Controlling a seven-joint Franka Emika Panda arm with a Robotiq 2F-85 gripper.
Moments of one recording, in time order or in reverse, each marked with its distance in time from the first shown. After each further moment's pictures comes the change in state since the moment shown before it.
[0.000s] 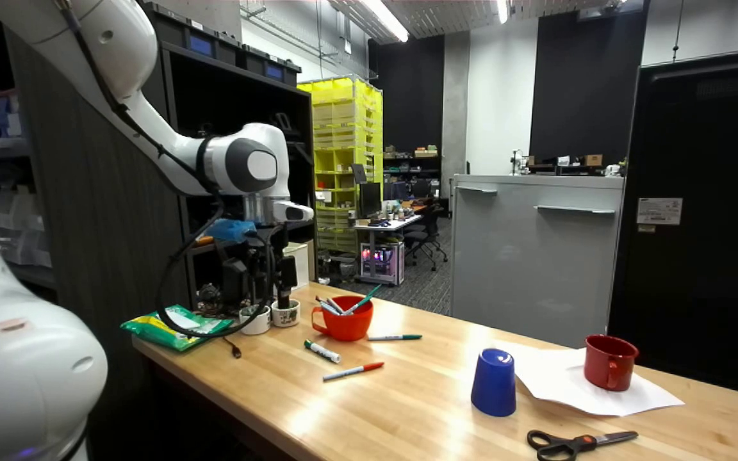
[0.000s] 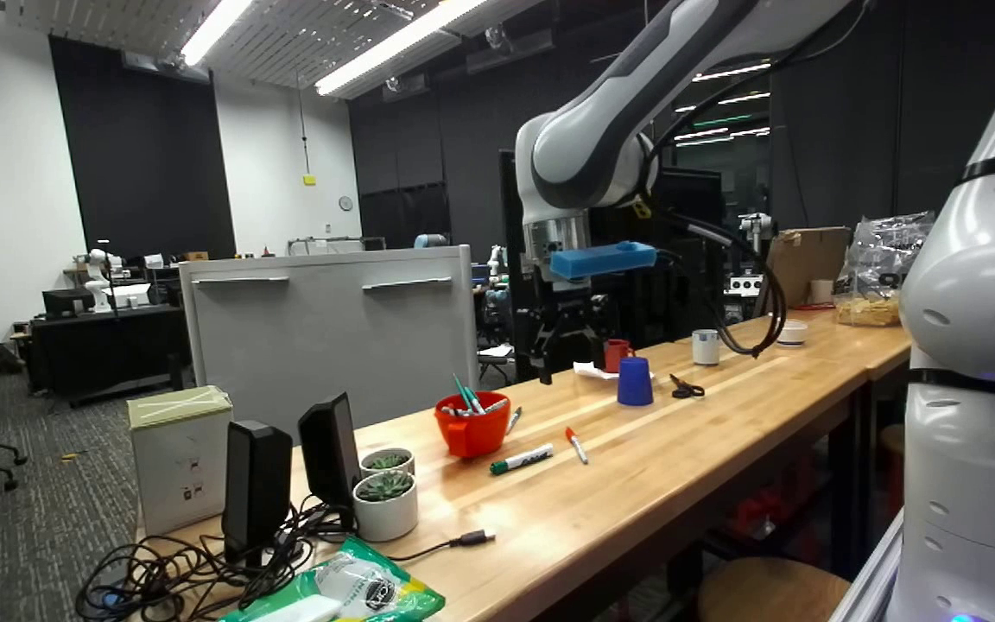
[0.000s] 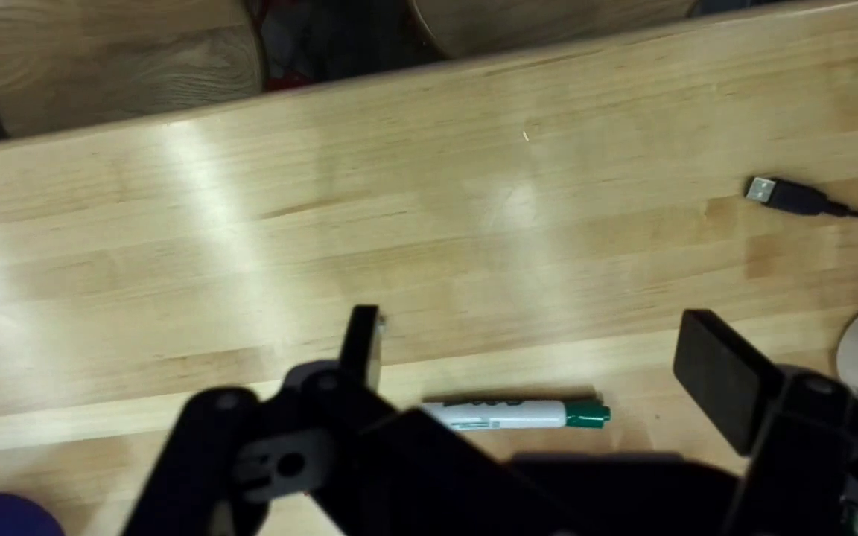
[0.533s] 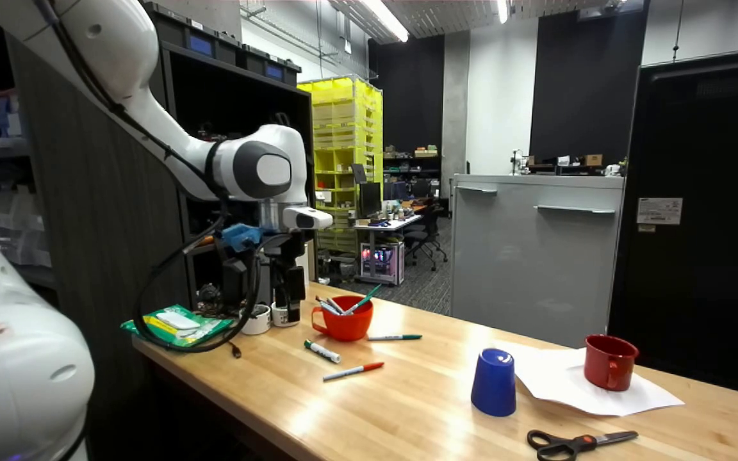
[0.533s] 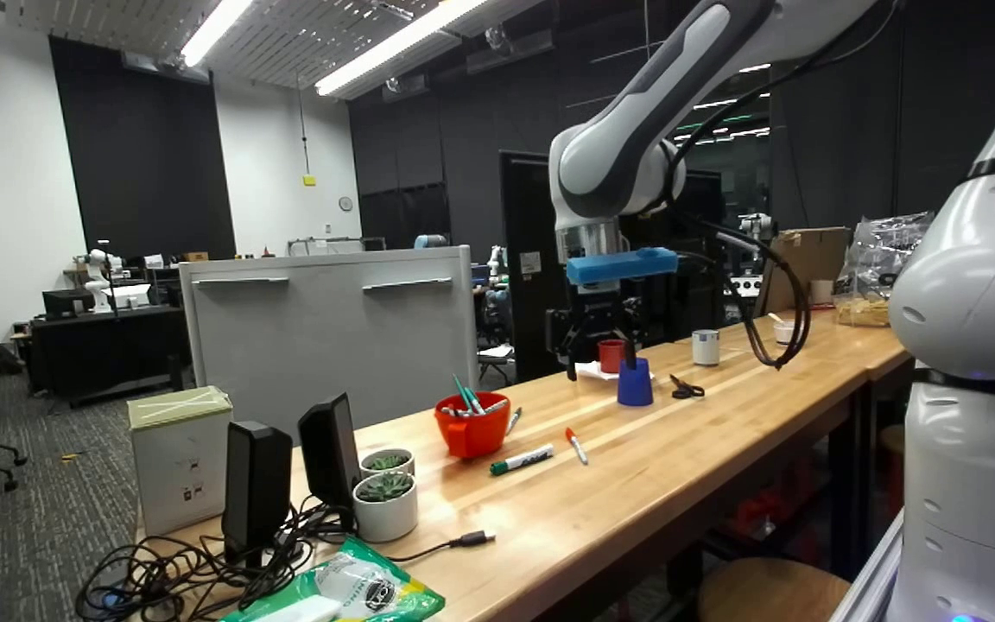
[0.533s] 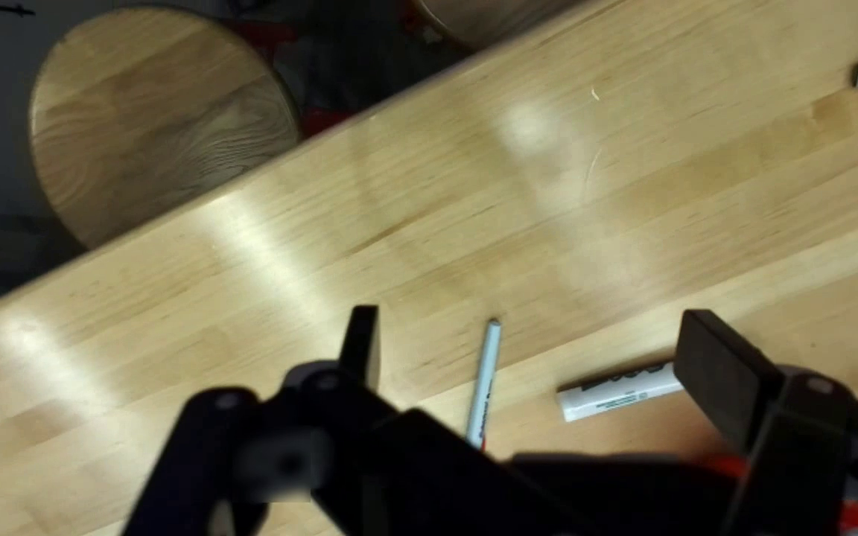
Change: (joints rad) arm -0.098 -0.045 -0.026 -0.065 -0.001 0.027 0.167
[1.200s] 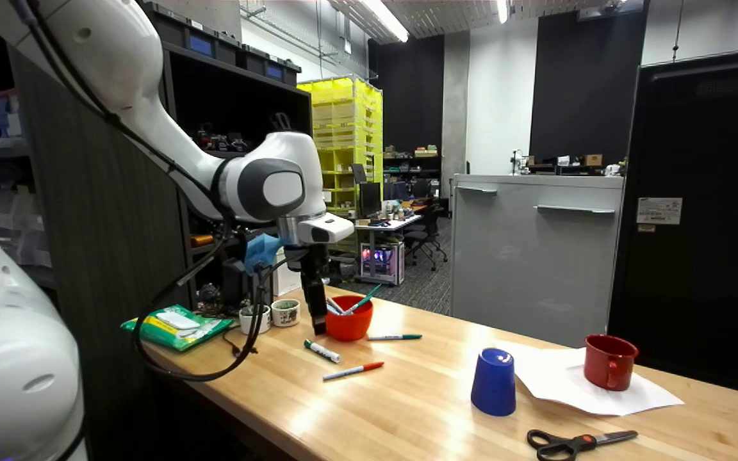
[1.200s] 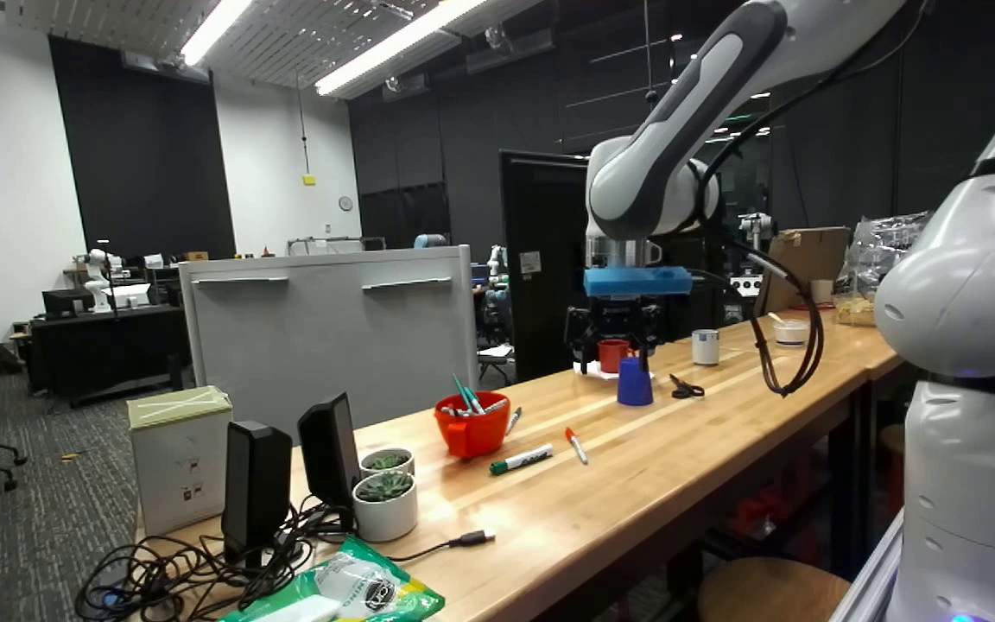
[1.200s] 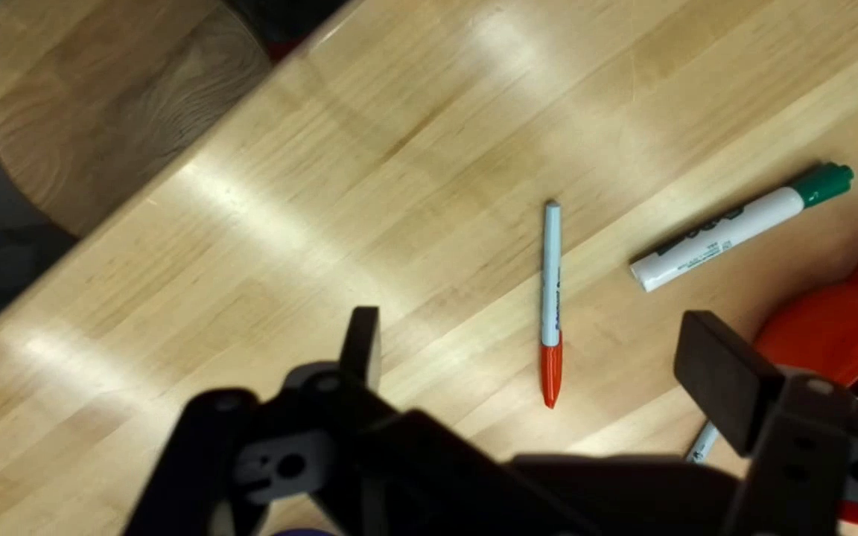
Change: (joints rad) arm -0.100 -0.022 -0.031 -0.100 -0.023 0.241 0.092
